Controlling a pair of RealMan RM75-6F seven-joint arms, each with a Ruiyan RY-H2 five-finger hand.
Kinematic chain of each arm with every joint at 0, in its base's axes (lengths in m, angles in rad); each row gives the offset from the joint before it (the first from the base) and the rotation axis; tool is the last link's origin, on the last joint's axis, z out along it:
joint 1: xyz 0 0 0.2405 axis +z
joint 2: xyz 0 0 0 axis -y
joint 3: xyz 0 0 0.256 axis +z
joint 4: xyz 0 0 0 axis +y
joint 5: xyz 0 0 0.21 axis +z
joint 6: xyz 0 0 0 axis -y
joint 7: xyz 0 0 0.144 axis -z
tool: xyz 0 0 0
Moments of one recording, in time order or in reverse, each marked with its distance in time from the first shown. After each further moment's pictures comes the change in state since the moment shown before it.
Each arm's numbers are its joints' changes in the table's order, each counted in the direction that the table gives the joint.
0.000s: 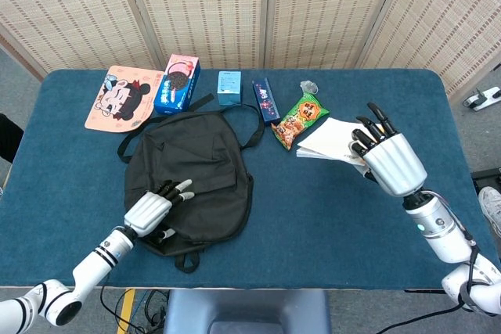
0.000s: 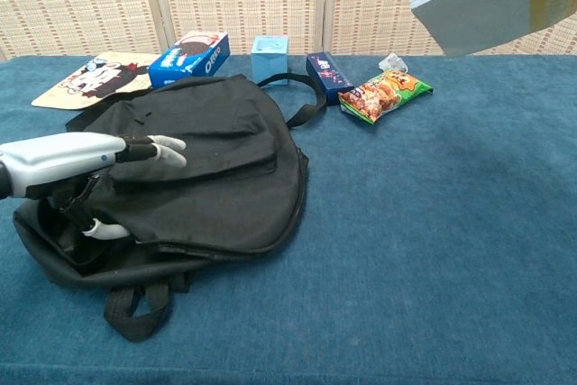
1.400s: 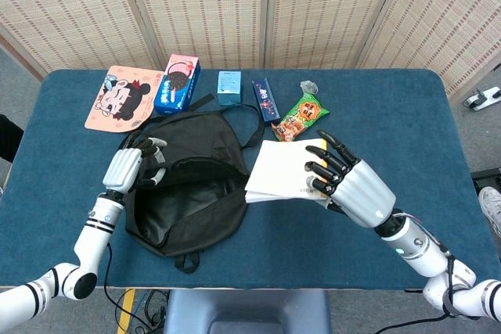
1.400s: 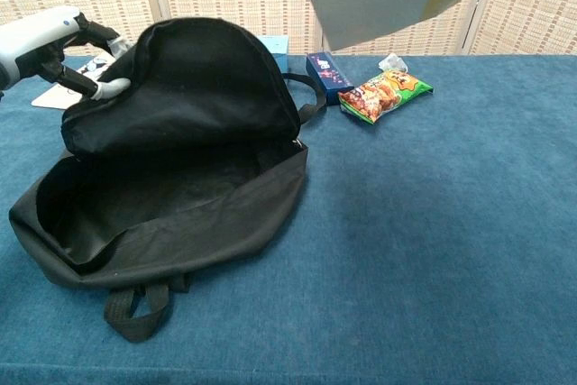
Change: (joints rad) left arm -0.018 0.042 -0.246 0.037 -0.290 -0.126 0.096; right arm 0.050 0.043 0.012 -0.157 -0.243 -0.117 -0.109
